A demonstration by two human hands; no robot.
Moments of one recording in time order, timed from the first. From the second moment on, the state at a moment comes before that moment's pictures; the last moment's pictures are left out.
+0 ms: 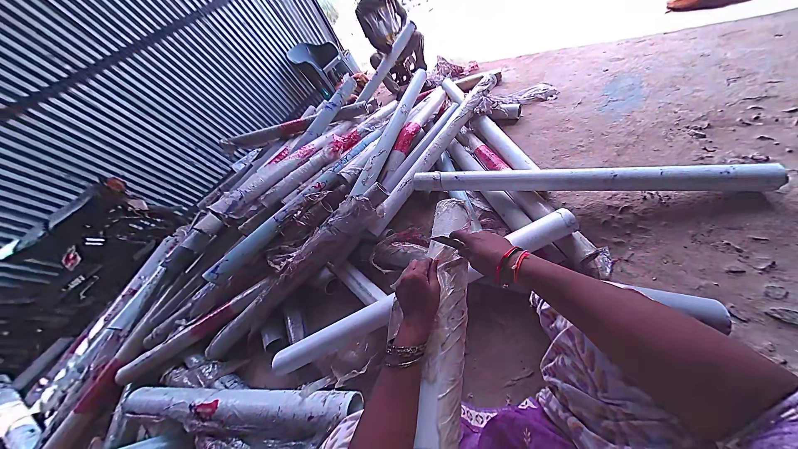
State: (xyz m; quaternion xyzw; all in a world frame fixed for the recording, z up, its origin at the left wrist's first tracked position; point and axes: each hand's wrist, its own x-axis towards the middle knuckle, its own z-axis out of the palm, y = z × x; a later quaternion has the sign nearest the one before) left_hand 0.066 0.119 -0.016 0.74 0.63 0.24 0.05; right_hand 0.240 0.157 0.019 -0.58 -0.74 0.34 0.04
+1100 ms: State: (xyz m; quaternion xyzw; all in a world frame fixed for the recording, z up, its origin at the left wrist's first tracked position) left_hand 0.048 0.100 -0.025 0.75 0.52 0.39 -0.13; right_hand 0.194 0.115 0.045 -0.62 -0.73 0.31 0.00
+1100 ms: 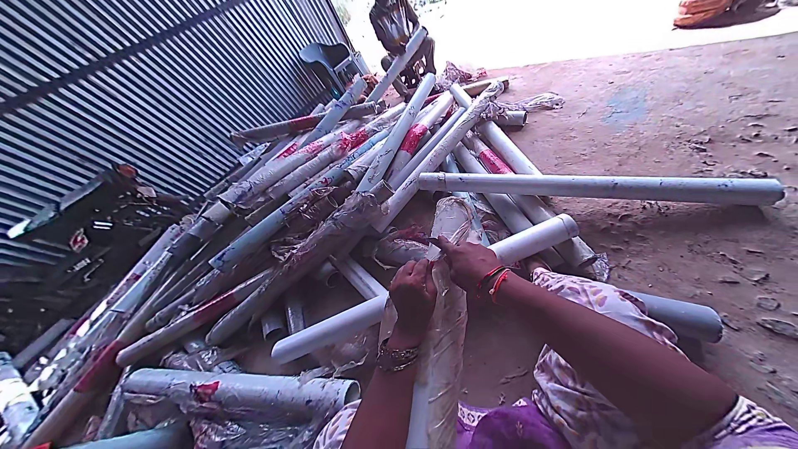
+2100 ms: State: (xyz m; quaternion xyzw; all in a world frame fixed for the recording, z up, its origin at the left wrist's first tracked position) left_hand 0.018 0.120 0.000 0.54 0.66 0.50 0.16; right_hand 0.261 0.137 0.026 -0.55 -0.77 0.30 0.10
